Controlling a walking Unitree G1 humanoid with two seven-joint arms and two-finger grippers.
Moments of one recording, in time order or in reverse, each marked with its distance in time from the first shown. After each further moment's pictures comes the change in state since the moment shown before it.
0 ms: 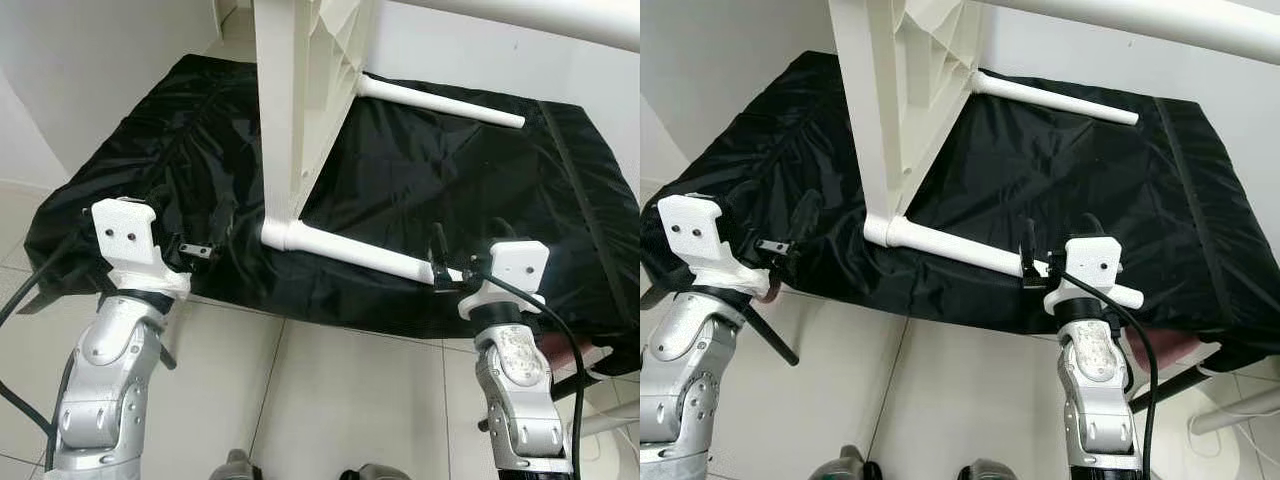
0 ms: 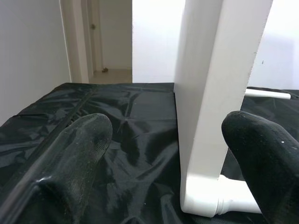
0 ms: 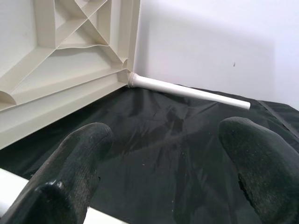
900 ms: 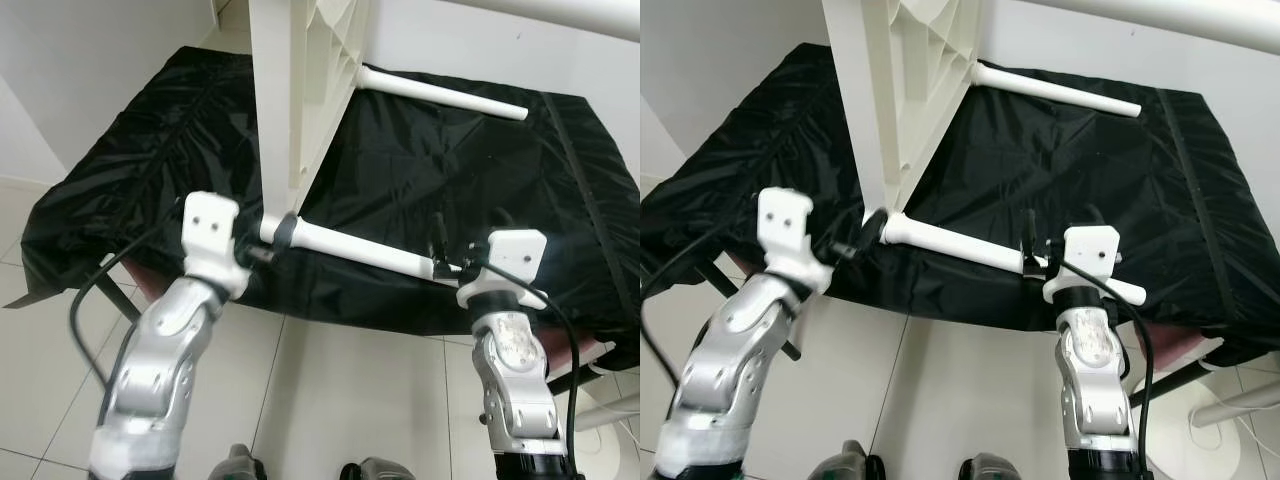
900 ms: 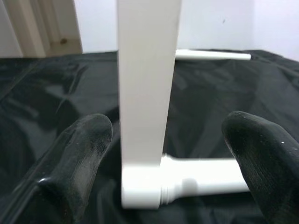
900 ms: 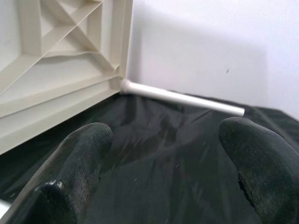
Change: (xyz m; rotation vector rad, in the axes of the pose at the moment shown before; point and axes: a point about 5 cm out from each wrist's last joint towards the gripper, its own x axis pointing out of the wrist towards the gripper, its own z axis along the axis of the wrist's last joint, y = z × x) left arm 0.039 -0.043 -0.017 -0.022 0.133 -0.158; right arm 0.015 -0.002 0.005 -0.020 -0.041 -0.034
